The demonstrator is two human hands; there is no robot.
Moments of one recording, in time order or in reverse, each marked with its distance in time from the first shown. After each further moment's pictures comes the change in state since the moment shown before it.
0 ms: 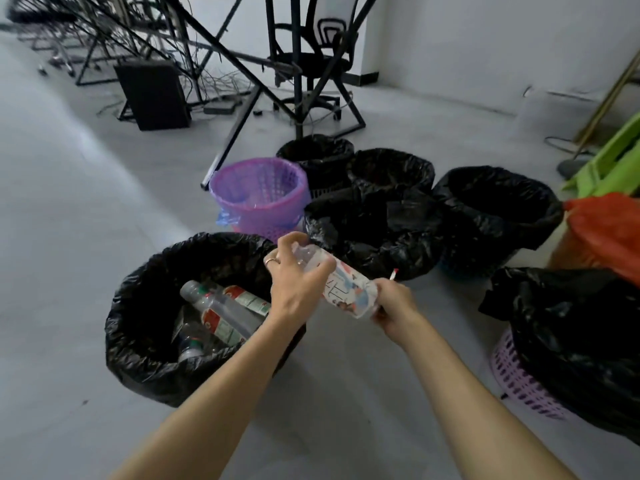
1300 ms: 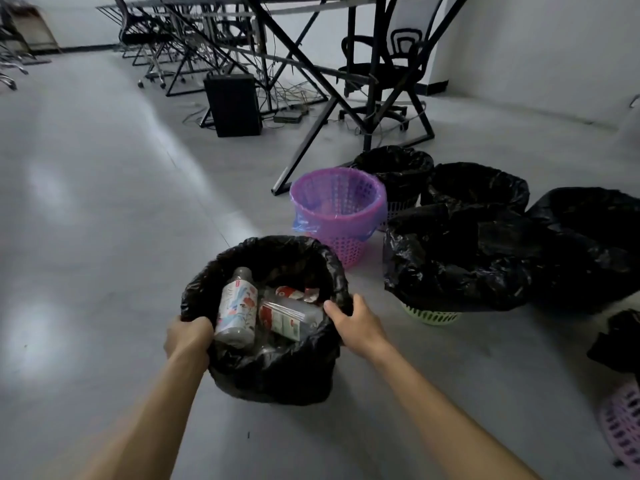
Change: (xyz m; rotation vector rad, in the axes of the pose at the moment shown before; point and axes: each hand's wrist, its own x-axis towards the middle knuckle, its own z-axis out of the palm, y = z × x) left_hand 0.021 -0.132 -0.258 0.137 0.709 -0.742; right_hand -0.036 0.065 0.163 -0.798 -0.341 -0.293
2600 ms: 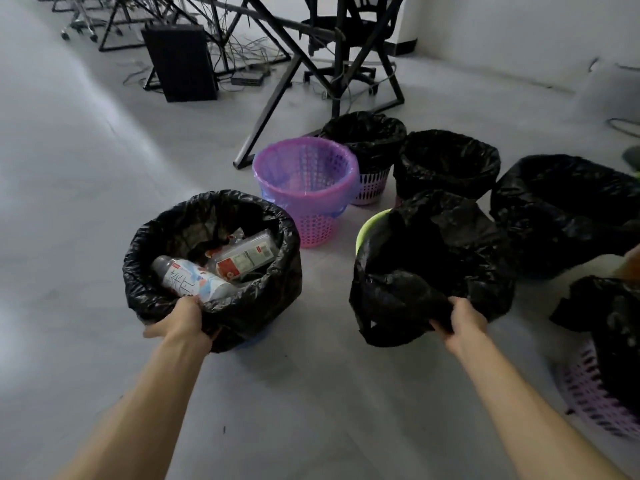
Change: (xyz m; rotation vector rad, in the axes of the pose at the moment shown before) left_hand -0.004 0.024 0.062 -0.608 -0.159 -0.434; right_hand 0.025 0.118 -0.137 1.012 0.633 0.560
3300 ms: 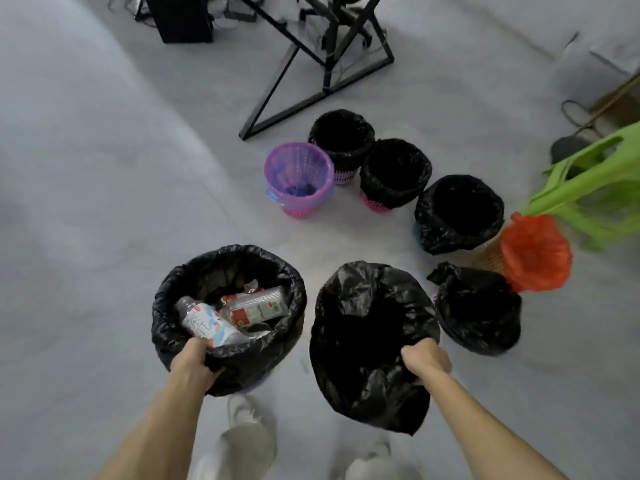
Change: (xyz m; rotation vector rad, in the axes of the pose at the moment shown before) left_hand -0.341 0.183 -0.172 0.302 0.125 -0.398; right_hand -0.412 -0.215 -0.120 -1.518 0.077 0.084
